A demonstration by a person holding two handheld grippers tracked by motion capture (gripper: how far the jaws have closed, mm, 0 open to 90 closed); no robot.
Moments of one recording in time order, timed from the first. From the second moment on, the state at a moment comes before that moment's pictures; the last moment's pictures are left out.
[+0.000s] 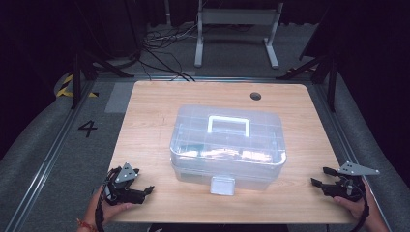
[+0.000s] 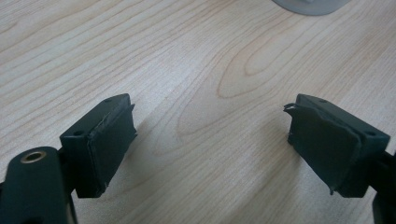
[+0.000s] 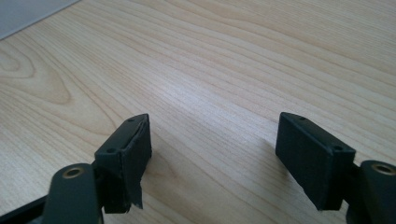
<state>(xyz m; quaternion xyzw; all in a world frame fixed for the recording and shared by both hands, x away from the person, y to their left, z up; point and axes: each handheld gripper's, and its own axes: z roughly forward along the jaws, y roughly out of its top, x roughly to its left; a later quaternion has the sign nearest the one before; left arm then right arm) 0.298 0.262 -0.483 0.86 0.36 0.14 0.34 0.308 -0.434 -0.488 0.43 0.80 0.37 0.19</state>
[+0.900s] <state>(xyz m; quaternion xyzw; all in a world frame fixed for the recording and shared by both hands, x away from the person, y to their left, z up) 0.299 0.262 -0.483 0.86 0.36 0.13 0.34 0.307 -0.433 -0.488 0.44 0.80 0.36 0.20</state>
